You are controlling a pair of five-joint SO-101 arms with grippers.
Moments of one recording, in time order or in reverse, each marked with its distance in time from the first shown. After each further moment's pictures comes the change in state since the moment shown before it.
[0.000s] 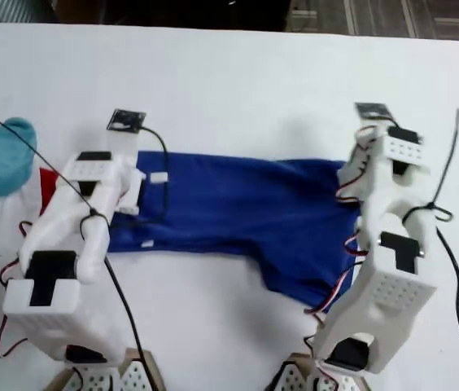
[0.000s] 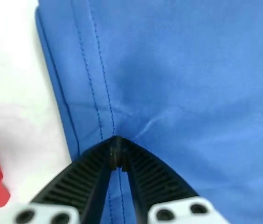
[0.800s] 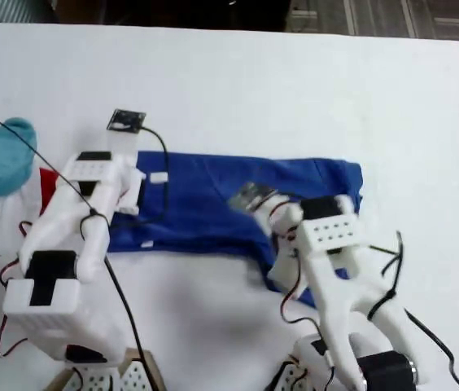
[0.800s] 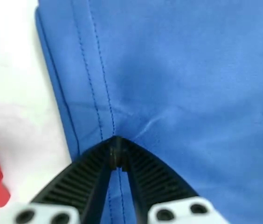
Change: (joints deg) left arm 0.0 0.0 0.0 0.0 0.0; right arm -29.1 -48.2 50.3 8.1 19.9
